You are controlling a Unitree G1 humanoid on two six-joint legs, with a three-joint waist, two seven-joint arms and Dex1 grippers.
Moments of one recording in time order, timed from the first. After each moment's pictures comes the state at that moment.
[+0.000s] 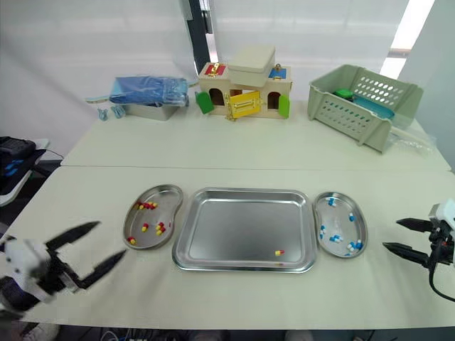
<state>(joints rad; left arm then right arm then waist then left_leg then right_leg) 0.41 0.85 0.52 -0.07 -0.63 -0.14 -0.90 0.00 -1.03 -0.41 0.29 0.38 0.22 1.33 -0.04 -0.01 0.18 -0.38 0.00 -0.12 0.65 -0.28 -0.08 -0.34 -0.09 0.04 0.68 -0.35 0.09</state>
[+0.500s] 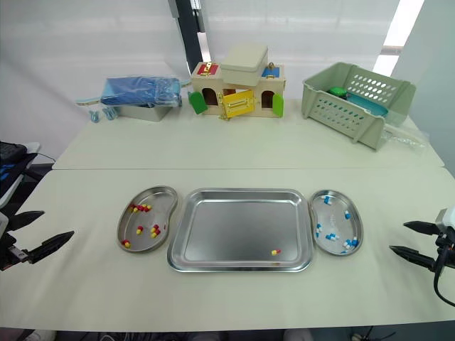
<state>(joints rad) 0.14 1.02 0.57 0.36 -0.47 -0.03 -1.04 -0.01 -1.03 -0.41 0.39 0.37 0.10 1.35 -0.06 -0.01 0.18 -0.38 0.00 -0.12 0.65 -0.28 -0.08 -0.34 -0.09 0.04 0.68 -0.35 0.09</state>
